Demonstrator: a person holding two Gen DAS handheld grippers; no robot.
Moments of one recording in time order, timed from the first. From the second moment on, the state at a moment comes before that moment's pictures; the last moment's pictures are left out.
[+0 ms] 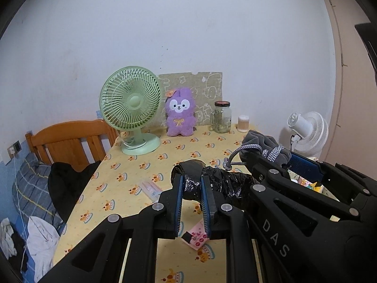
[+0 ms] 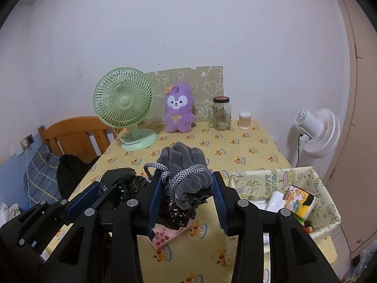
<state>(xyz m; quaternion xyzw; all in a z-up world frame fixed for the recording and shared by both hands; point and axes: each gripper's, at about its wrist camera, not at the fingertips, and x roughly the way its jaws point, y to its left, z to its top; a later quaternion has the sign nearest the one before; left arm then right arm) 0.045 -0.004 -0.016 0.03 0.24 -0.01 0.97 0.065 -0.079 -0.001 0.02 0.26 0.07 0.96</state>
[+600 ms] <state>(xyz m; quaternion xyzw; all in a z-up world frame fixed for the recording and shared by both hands) 0.058 -0.059 -0.018 0.03 0.24 -0.04 0.97 0.072 -0.135 0.000 0.02 0.26 0.03 0.97</state>
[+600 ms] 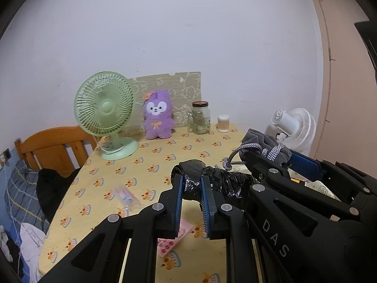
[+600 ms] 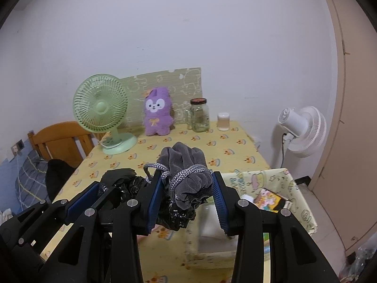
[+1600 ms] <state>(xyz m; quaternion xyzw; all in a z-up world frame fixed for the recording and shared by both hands) 0.099 -0.147 -0.052 0.07 0.29 -0.13 0.95 0.100 -0.224 -0.038 0.04 0.29 -0.05 0.95</state>
